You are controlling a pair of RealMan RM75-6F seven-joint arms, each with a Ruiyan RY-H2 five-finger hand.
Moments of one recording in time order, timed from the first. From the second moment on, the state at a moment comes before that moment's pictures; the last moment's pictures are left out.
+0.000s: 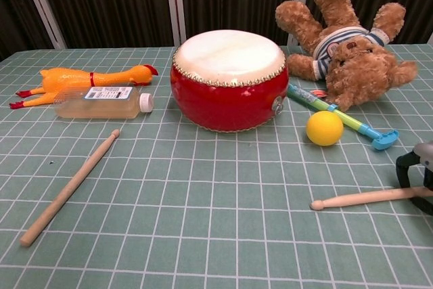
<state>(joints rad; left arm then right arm) -0.11 -1.04 0.00 -1.72 1.46 1.37 -0.02 0.32 -1.55 0.06 -1.48 -1.20 1.16 -0.57</state>
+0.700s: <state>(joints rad) -0.11 -1.04 0.00 -1.72 1.46 1.37 -0.02 0.35 -1.35 0.29 -1.83 -1.01 1.23 -0.48</state>
